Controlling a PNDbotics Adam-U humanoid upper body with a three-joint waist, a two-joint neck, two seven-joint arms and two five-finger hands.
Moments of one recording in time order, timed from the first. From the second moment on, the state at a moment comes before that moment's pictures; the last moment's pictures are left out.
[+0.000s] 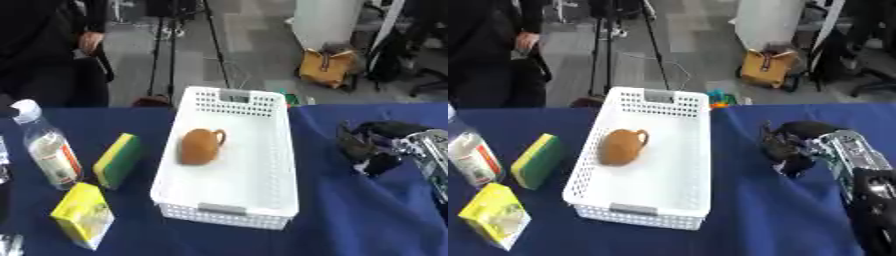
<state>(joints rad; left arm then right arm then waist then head) -0.29 0.24 0.13 -1.98 -0.39 -0.16 0.44 -1.02 -0.37 -0.07 -0.85 1.42 -0.20 0.52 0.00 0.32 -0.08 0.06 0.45</state>
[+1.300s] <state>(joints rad) -0.30 0.24 0.13 -1.98 -0.39 -0.16 0.44 -1.03 -0.38 -0.12 -0.86 1.19 -0.19 0.69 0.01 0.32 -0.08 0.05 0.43</state>
